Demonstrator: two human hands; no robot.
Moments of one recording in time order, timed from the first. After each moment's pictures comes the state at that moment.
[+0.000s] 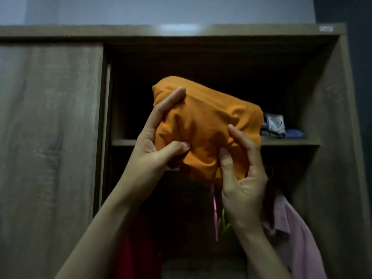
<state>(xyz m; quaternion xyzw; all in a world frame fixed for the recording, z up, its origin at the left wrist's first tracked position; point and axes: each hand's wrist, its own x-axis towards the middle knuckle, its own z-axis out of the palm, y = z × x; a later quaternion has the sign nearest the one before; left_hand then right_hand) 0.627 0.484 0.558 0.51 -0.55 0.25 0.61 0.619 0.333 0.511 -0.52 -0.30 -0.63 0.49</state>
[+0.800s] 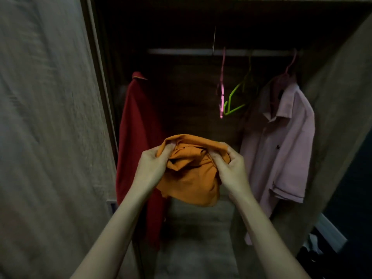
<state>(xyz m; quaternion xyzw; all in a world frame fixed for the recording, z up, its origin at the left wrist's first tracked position) 0.654 0.502 0.303 0.78 -0.10 0.11 0.61 0.627 0.319 0.287 -0.70 -0.12 -0.26 0.66</state>
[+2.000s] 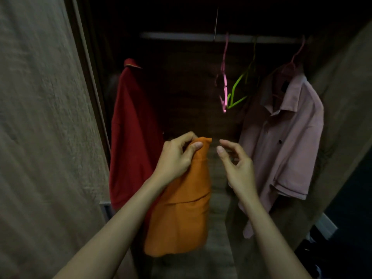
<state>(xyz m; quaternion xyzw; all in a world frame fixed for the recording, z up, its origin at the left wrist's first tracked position) 0.711 0.465 0.286 0.79 -0.34 0.21 0.46 0.662 0.297 0.254 -0.78 -0.02 -0.33 0.53</state>
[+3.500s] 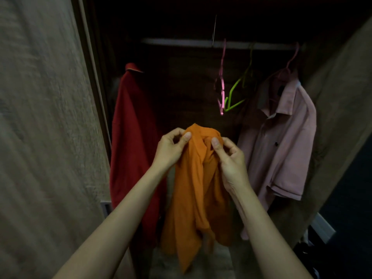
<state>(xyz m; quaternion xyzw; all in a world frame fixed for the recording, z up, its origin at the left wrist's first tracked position) 0.742 0.462 0.283 0.77 -0.22 0.14 0.59 0.666 0.315 0.278 -0.59 -0.06 -0.24 0.77</state>
